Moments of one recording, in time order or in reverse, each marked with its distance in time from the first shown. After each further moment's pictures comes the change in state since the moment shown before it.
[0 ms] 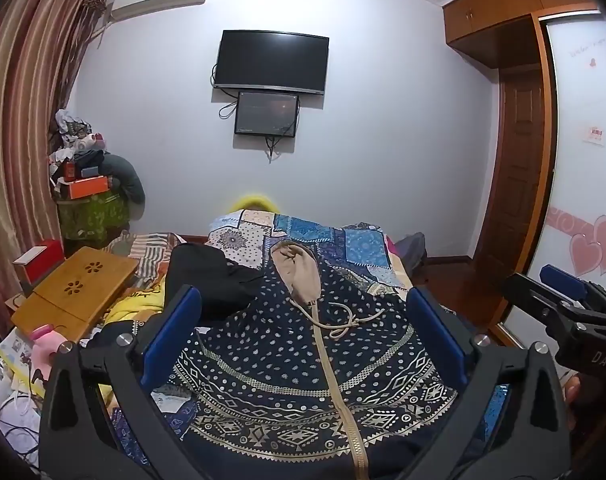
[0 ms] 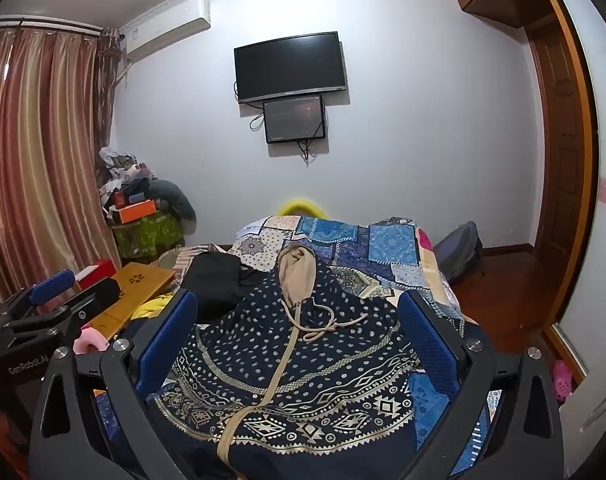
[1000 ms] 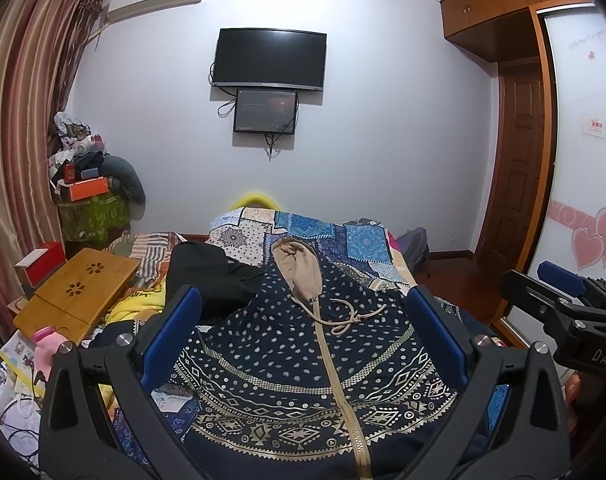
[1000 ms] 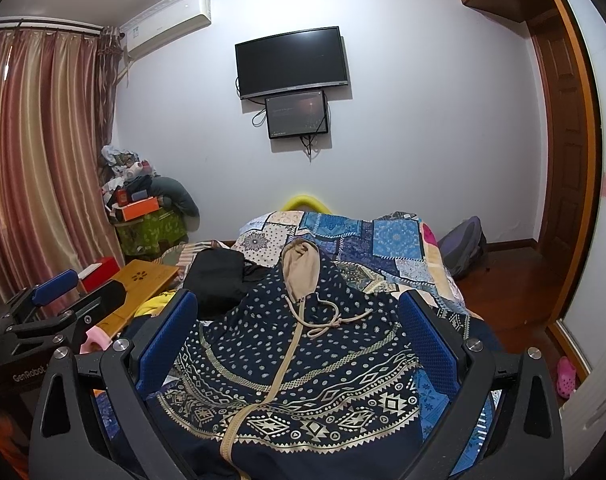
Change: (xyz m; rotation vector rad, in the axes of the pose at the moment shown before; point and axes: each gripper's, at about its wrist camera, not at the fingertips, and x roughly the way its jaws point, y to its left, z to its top) left arm 0.004 -0.003 -0.009 0.014 0.005 0.006; right arm 0.006 0.001 -0.003 0.006 0.017 0.012
